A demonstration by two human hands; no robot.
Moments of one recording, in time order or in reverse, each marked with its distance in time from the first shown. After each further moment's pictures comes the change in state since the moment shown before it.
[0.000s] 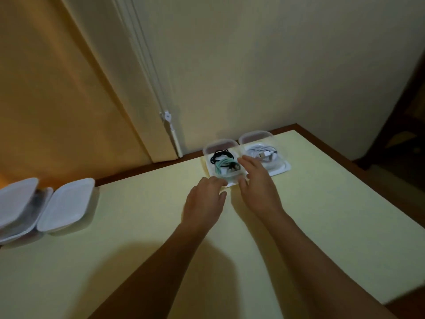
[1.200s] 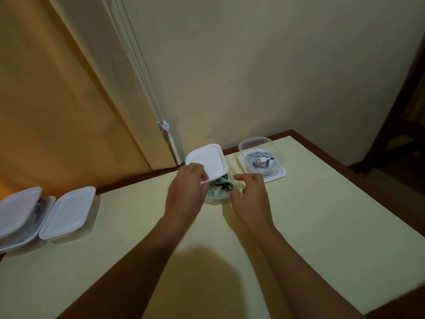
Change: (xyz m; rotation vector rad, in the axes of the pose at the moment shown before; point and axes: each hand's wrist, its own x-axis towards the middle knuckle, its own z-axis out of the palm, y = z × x) left_hand 0.017 -0.002 -0.044 0.049 0.182 0.008; right_hand -0.021 -0.013 0.003 0.184 0.105 0.184
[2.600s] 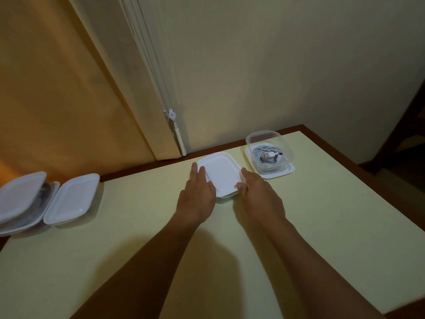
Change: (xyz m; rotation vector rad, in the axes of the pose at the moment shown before) left_hand -0.009 -0.012 0.053 0.006 -0.295 -0.297; right_hand 0.008 0.004 -0.012 -0.356 -0.266 0.028
